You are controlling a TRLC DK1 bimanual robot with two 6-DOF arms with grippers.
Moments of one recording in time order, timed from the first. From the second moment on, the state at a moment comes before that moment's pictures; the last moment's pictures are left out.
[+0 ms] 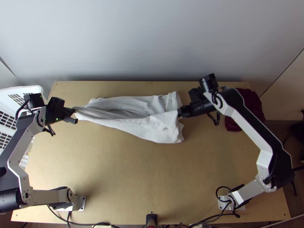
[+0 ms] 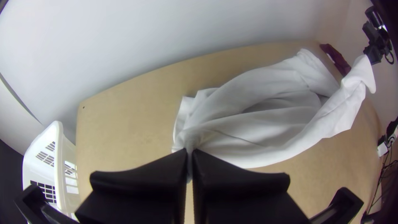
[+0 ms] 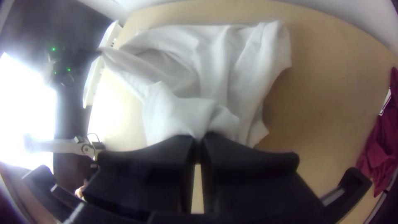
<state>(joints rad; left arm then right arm) 0.29 1.43 1.06 -0.42 0.38 0.54 0.40 1.67 1.55 -0.93 -0.47 0.18</state>
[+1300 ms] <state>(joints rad) 0.28 1.77 1.21 -0.30 0.30 0.40 0.31 2.31 2.21 -0.90 -0.31 0.19</state>
